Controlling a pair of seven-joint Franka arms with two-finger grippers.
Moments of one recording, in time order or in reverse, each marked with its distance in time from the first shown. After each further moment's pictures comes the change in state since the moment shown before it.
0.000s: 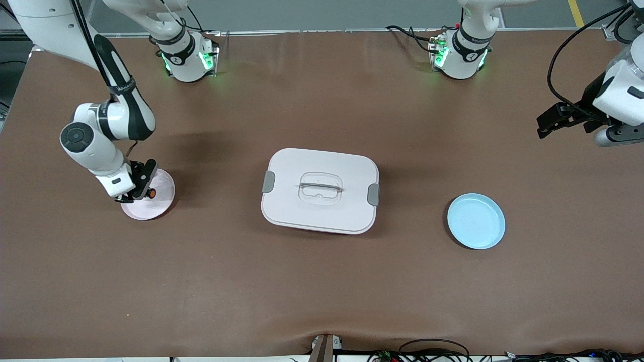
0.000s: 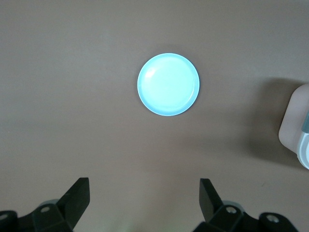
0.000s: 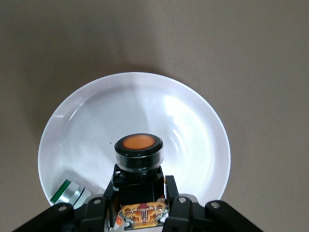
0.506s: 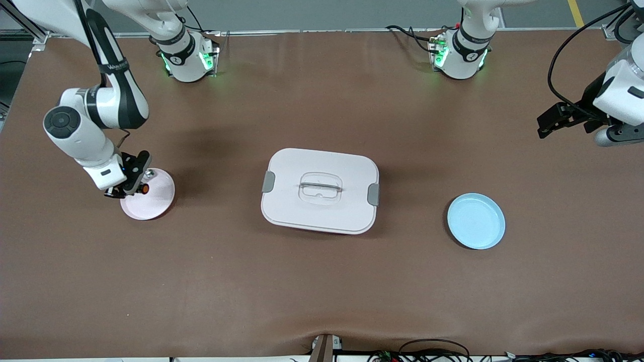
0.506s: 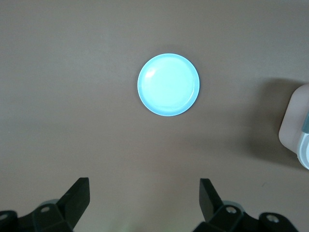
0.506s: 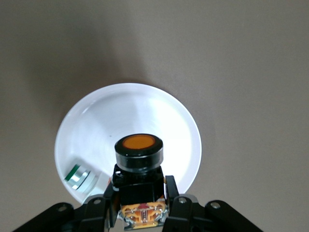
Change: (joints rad) left arm 0.000 0.000 0.000 0.001 0.000 0.000 0.000; right arm 0.018 -0.108 0.000 0.002 0.001 -0.071 0.002
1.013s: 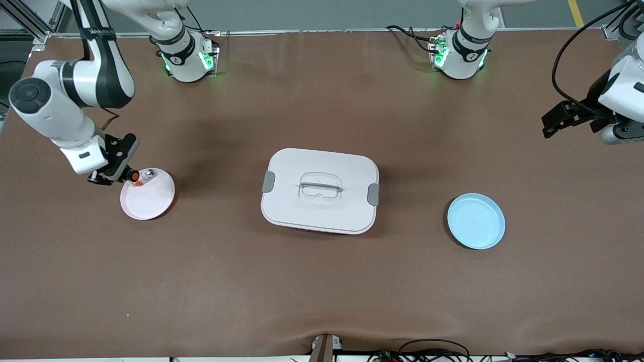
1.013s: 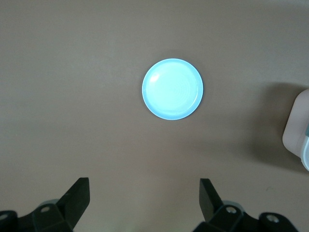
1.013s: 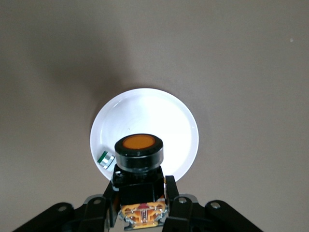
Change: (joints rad) left arm 0.000 -0.001 -0.001 0.012 0.021 0.001 0.000; right arm 0.031 -0.185 0.000 0.005 0.055 -0.216 0.004
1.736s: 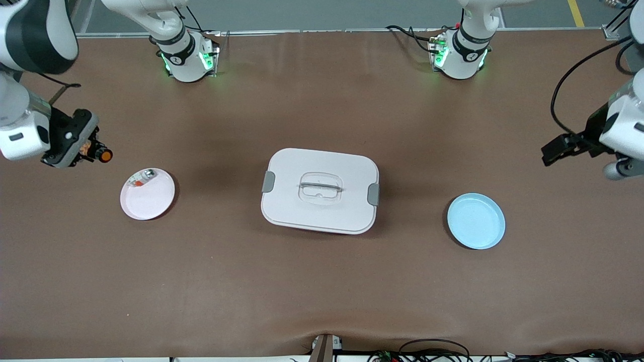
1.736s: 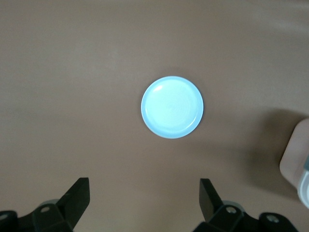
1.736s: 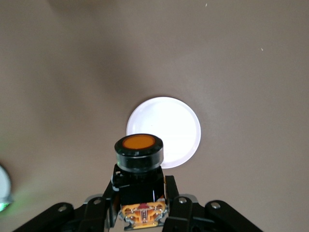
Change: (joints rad) left arm 0.014 0.103 -0.010 0.092 0.012 0.023 -0.060; right arm 0.019 -0.063 -0.006 0.352 0.124 -0.527 0.029
